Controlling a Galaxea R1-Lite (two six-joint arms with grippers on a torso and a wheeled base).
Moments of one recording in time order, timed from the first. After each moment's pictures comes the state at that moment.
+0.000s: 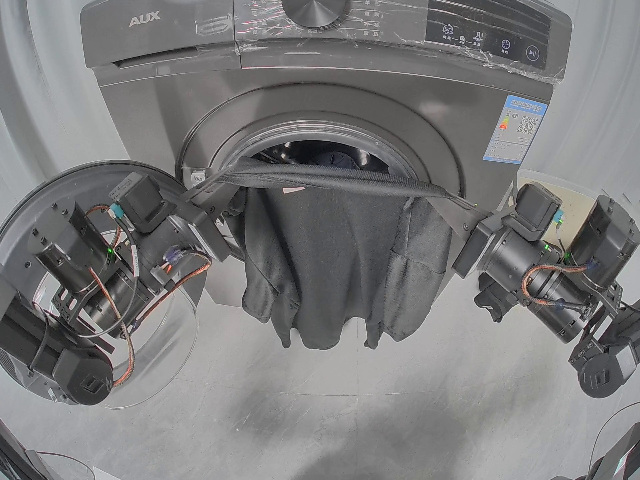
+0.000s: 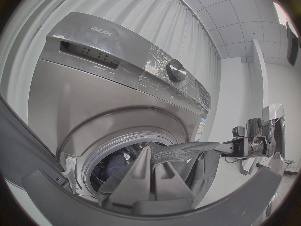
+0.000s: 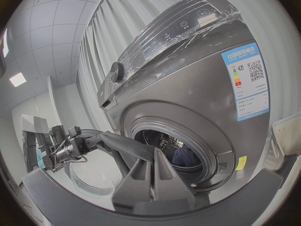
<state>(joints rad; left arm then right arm) -0.46 1.74 -0.57 -1.54 -0.18 -0.12 0.63 1.67 -0.58 -1.35 0.02 0.17</state>
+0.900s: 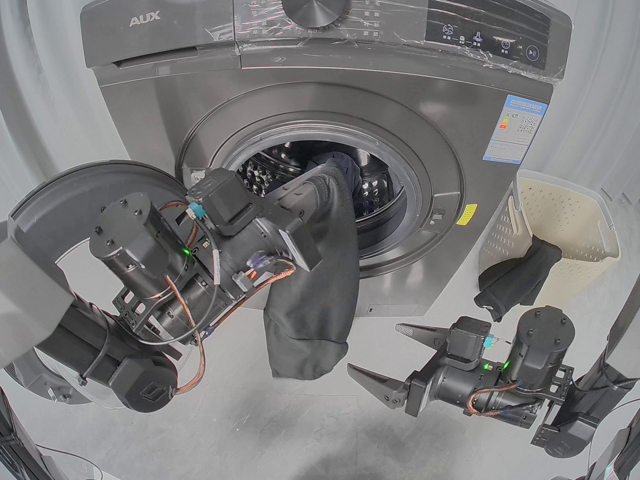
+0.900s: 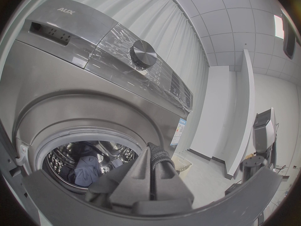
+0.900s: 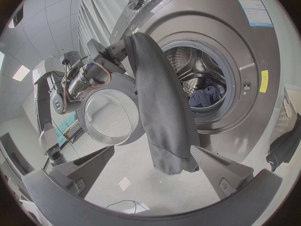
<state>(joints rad) -0.66 1.88 -0.75 -1.54 -0.16 -0.12 0.79 1.88 -0.30 -1.44 0.05 0.16</state>
